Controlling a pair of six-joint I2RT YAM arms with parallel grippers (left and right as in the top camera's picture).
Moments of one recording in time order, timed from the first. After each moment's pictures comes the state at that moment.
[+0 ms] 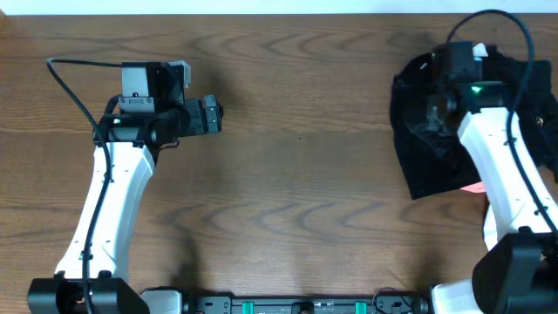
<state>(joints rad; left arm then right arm) -0.02 1.46 1.19 -0.69 0.26 -0.15 0.04 1.64 1.36 -0.91 0.55 0.13</state>
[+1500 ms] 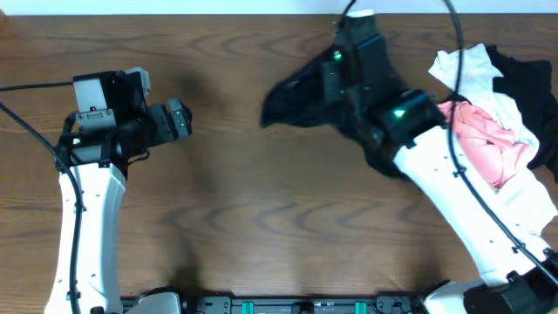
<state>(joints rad) 0.14 1.35 1.19 -0.81 0.27 -0.18 0.56 1.61 1.55 -0.59 0.35 0.26</state>
